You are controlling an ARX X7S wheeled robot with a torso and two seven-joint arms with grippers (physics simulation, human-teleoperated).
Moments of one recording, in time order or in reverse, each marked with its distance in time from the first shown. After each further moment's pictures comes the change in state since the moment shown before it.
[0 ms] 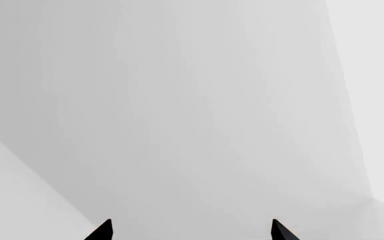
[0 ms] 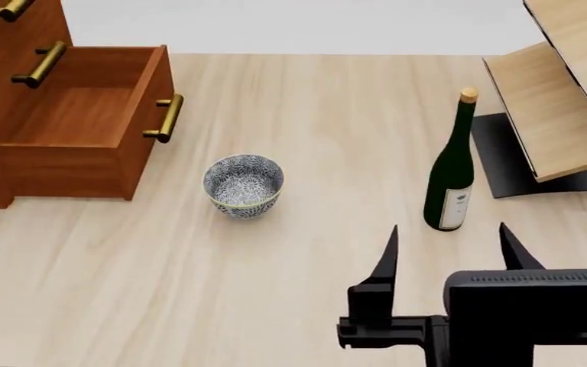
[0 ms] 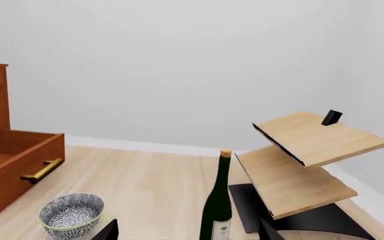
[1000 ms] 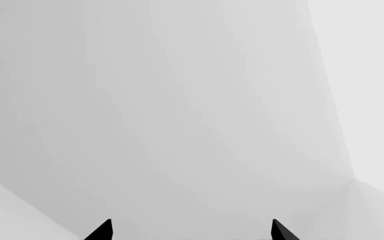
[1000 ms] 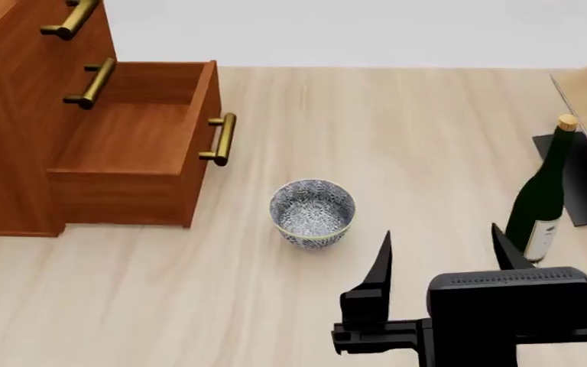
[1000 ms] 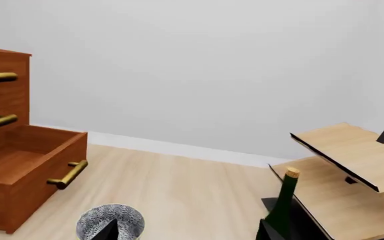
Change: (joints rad) left arm 0.048 0.006 0.041 0.008 -0.019 0.003 0.039; right arm 0.005 0.036 -0.056 0.012 -0.022 -0.002 0.022
